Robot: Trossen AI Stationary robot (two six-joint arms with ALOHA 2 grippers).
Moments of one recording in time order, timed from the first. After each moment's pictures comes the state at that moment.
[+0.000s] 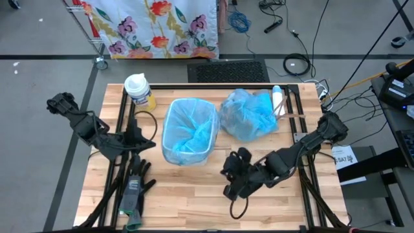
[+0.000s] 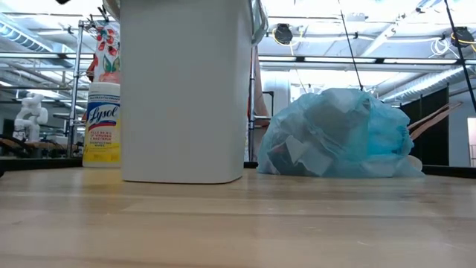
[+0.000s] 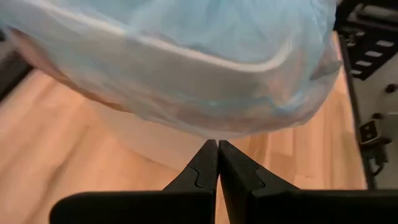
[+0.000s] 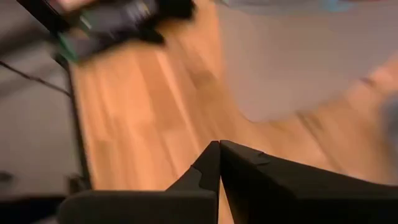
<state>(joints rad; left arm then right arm) -0.64 0.83 1.04 -1.01 -0.58 -0.68 0.54 1.72 1.66 -0.92 0.50 0.88</state>
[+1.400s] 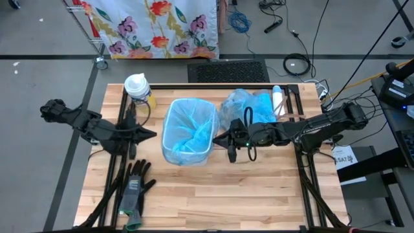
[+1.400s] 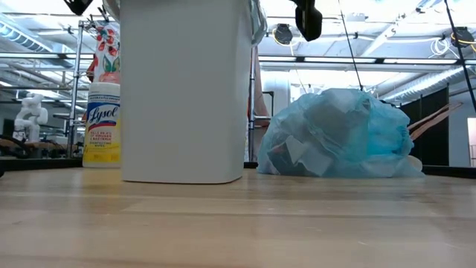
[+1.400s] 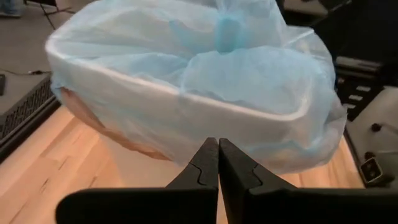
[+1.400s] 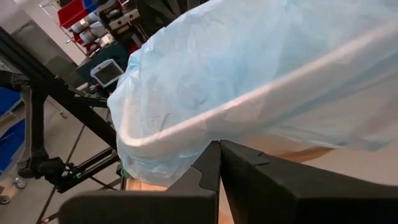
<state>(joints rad) -0.44 0.62 0.86 -0.70 -0.49 -0.36 0.19 1.36 0.99 0.09 0.23 0.61</state>
